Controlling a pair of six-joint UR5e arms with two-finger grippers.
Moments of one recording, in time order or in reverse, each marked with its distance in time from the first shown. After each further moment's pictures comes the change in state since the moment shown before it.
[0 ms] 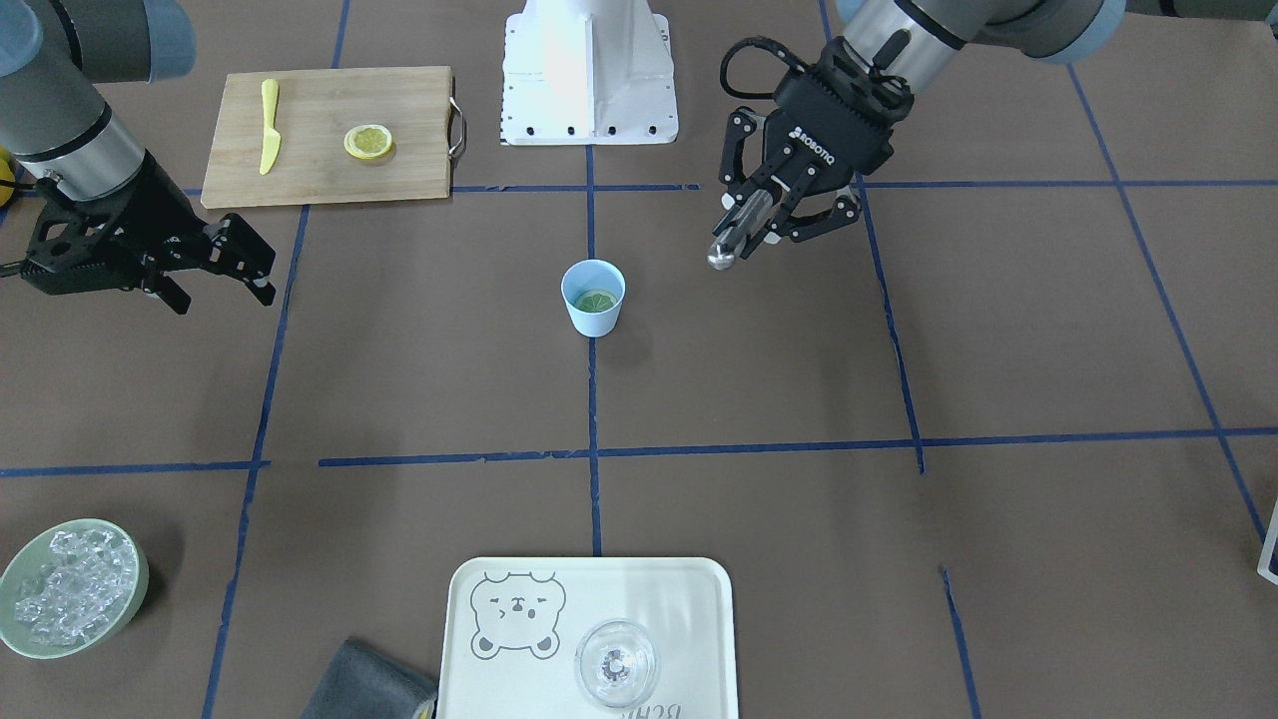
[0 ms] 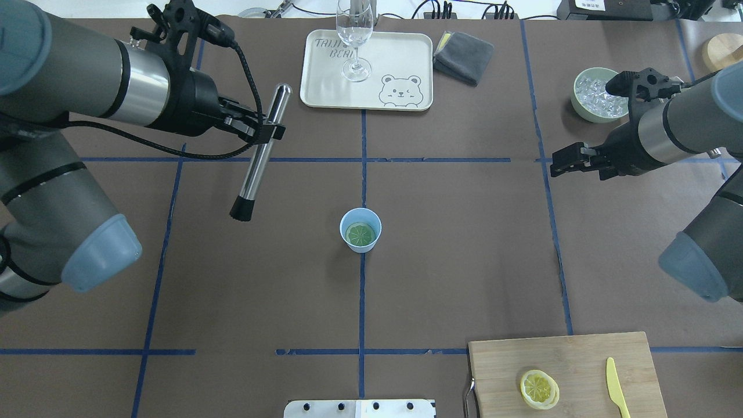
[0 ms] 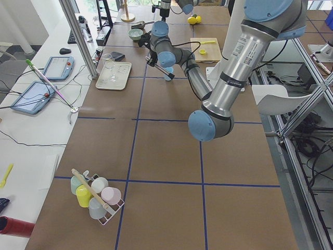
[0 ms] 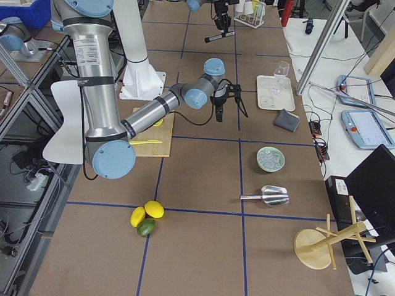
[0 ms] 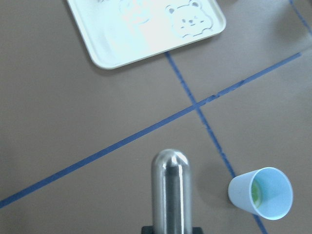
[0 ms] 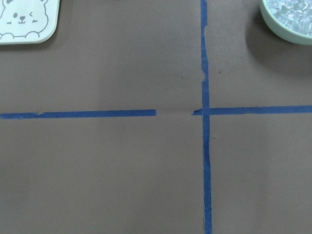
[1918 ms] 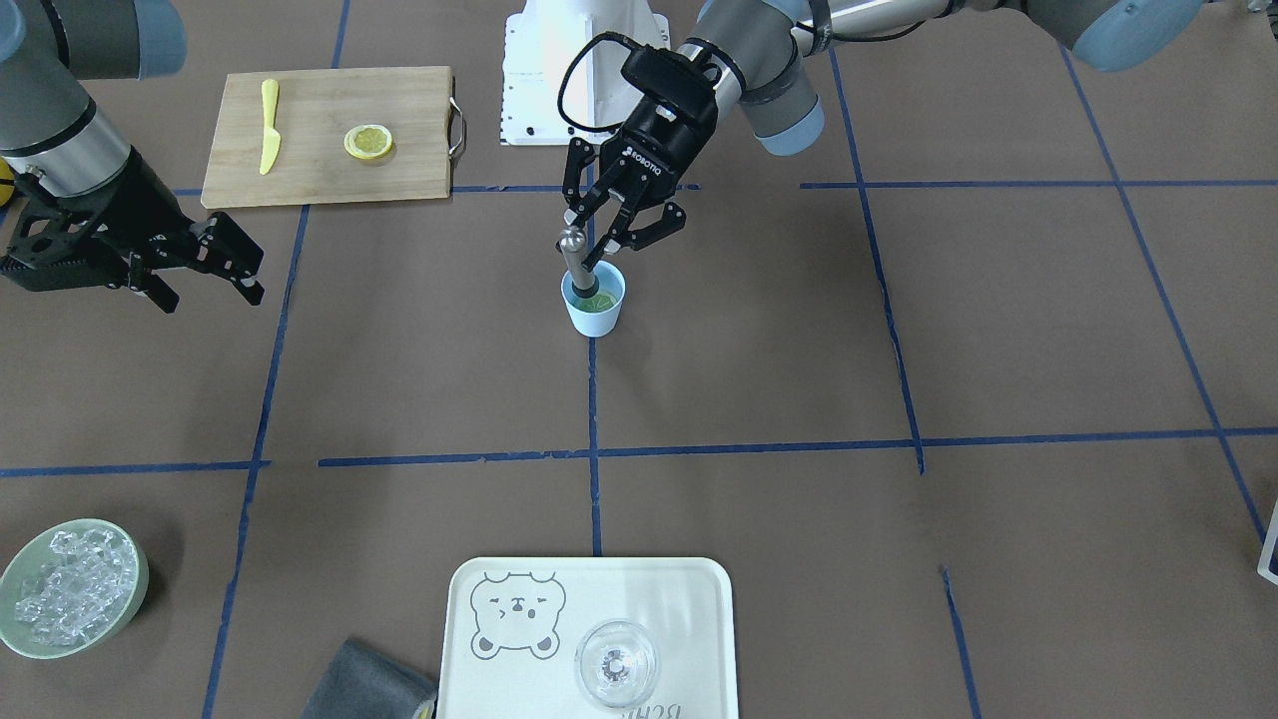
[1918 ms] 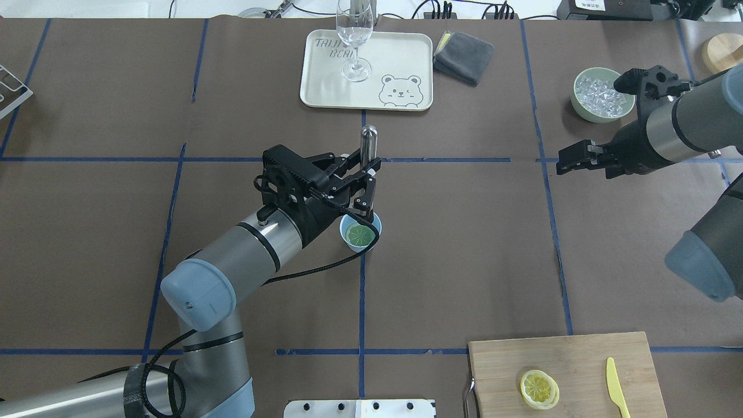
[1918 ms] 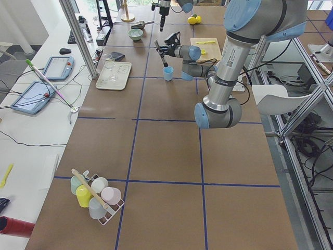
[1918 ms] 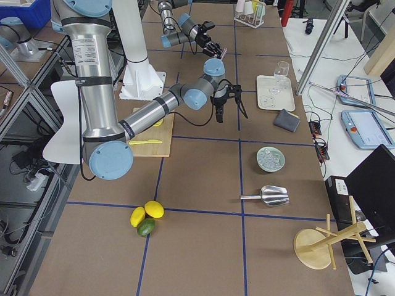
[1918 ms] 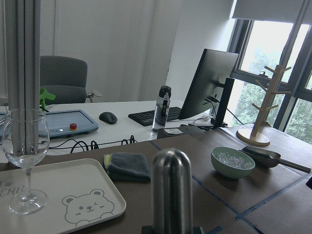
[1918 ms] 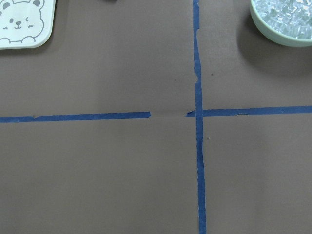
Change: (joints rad) left arm 0.446 -0.062 0.333 -0.692 0.909 0.073; right arm 0.011 -0.011 0.009 -0.001 0.002 0.003
